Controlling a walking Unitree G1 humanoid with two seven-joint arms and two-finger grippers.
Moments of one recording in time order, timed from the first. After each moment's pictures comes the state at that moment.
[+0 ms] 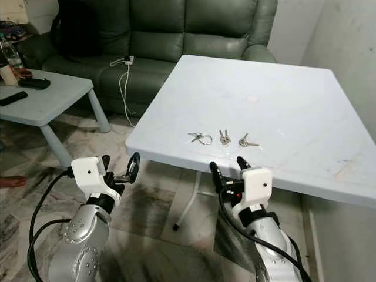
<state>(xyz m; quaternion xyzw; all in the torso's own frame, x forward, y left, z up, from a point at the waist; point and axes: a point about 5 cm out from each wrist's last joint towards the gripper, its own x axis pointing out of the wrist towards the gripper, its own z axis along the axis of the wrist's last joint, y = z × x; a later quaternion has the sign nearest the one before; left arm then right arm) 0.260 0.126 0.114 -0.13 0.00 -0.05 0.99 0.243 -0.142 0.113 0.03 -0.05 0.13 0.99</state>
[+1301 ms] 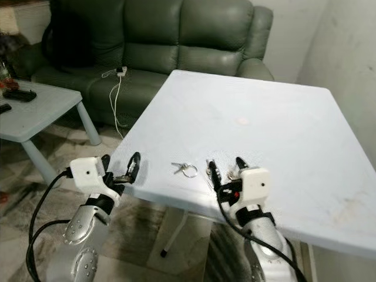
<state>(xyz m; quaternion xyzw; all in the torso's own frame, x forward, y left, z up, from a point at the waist) 0.258 0.130 0.116 -0.13 -0.01 -0.05 0.99 0.245 -0.134 0.114 0.04 -0.05 0.14 0.99</state>
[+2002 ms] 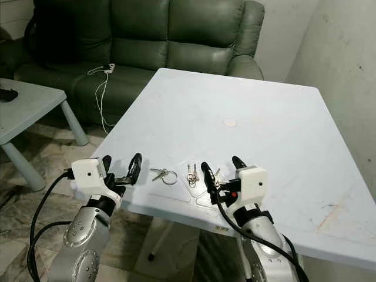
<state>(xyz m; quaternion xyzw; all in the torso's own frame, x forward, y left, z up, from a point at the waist) 0.253 0.121 0.112 -0.13 0.00 -0.07 0.99 0.241 -0.143 0.110 0.05 -0.04 0.15 0.99</state>
